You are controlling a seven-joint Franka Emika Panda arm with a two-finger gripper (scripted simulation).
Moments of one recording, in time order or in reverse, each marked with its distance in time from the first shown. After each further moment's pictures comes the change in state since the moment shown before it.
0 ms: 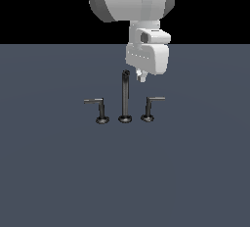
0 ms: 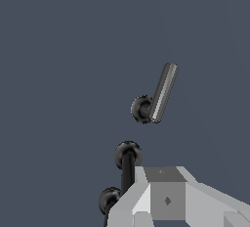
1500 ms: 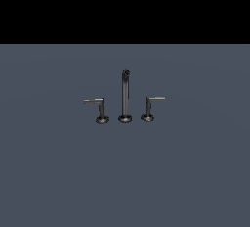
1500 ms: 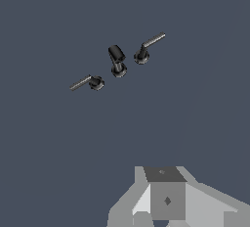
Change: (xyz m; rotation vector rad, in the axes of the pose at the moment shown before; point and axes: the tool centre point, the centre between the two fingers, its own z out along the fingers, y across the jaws) arm -0.139 0.125 -0.202 0.020 -0.008 -0.716
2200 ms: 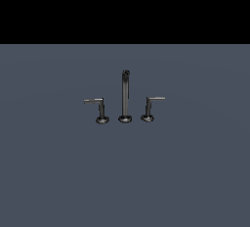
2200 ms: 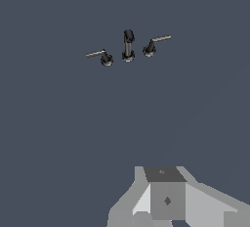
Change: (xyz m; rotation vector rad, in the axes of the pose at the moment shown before) arm -0.068 0.041 -0.088 0.006 -0.001 -0.307
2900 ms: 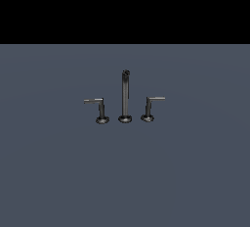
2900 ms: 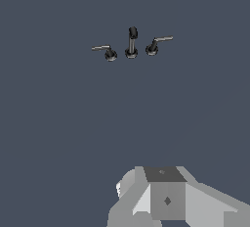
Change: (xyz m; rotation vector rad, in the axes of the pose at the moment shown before) arm -0.021 0.009 -0.025 0.002 -0.001 -0.089
